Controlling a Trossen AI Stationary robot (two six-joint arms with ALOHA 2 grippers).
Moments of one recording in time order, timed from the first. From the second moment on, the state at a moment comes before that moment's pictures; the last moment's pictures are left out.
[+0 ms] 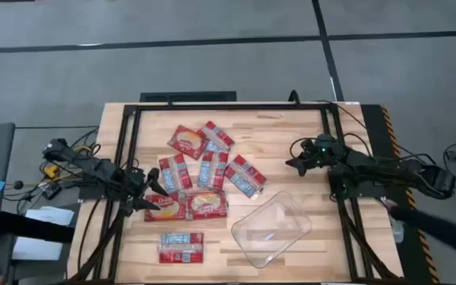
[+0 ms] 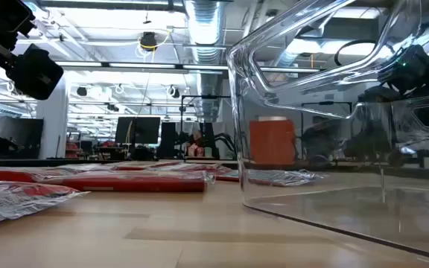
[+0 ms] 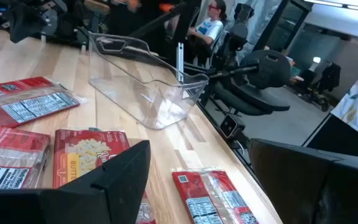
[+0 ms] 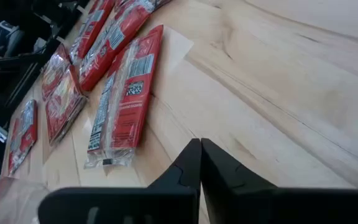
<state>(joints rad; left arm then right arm) -0.44 0.01 0.03 -0.01 -0.06 -0.36 -0.58 0.73 0.01 0.16 -0.37 0.56</state>
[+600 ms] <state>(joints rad) -0.44 0.01 0.03 -0.01 -0.06 -0.36 -0.58 0.73 0.01 0.16 -0.37 0.56</state>
